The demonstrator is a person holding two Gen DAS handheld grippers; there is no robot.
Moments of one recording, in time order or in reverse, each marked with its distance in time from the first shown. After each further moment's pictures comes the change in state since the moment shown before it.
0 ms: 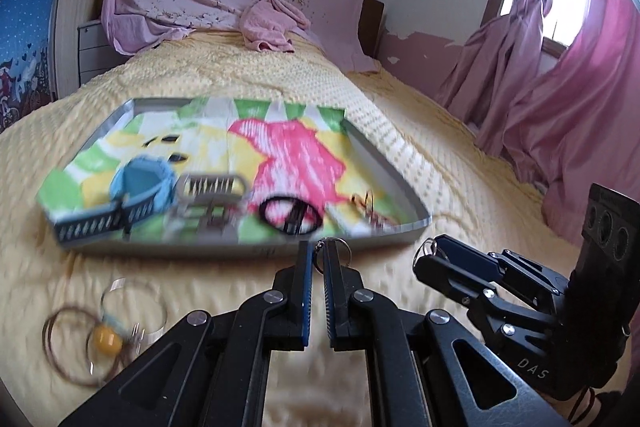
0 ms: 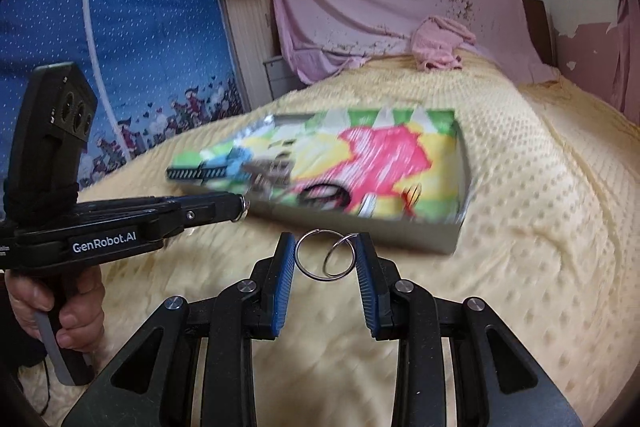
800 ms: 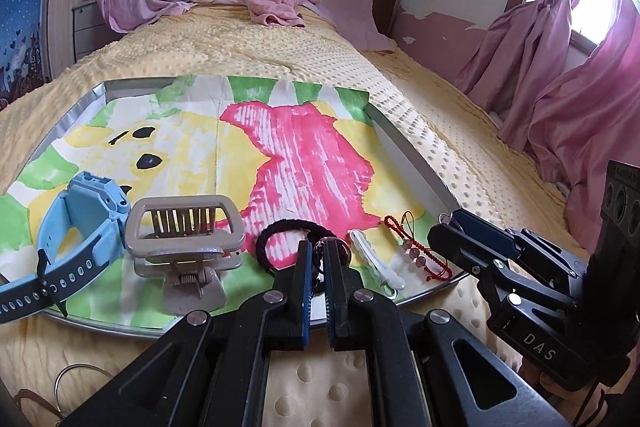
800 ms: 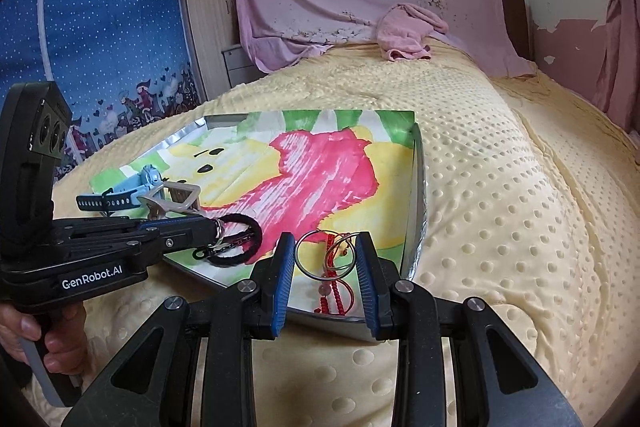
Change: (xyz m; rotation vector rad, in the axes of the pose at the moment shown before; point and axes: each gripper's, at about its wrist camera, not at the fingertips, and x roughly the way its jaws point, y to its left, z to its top) left arm 0.073 0.011 0.022 -0.023 0.094 0.025; right arm 0.065 -0.040 0.033 0.008 0.069 -0.125
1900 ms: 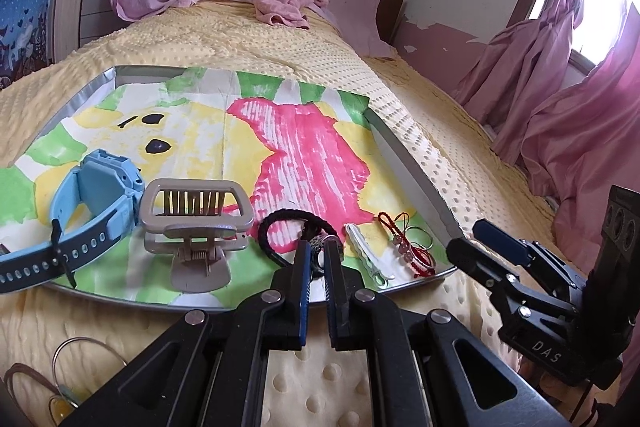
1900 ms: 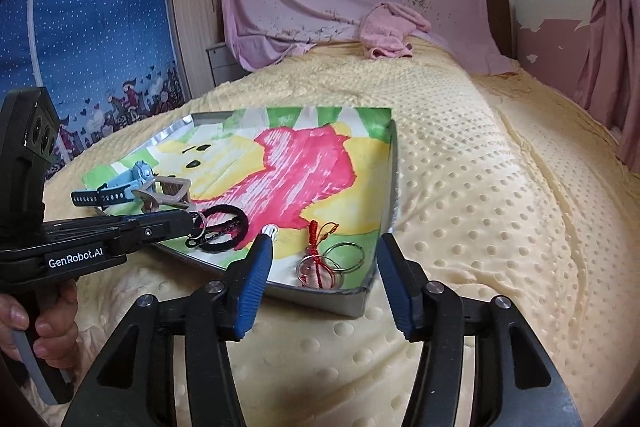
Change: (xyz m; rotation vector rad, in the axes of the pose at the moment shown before) left arm -0.013 0.007 -0.007 -0.059 -0.009 -0.036; right arm -0.021 -0.004 -0.002 0.015 0.000 -0.070
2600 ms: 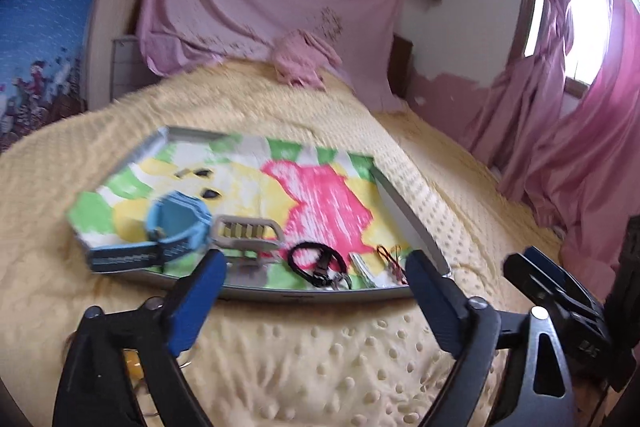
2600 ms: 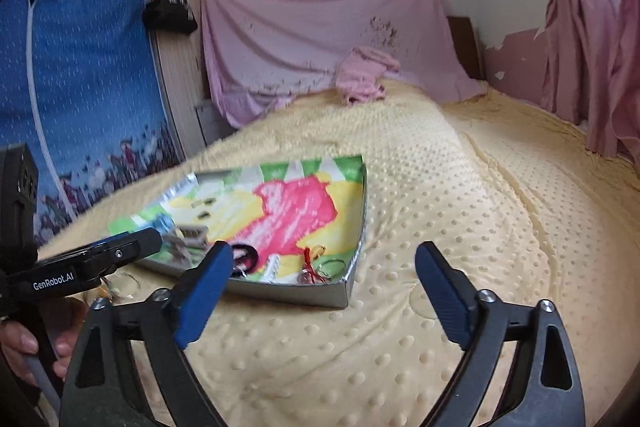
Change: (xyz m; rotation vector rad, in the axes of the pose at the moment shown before) left arm -0.079 -0.006 -0.017 0.005 -0.240 0.095; right arm -0.076 -0.011 -0.011 0.113 -0.200 -0.026
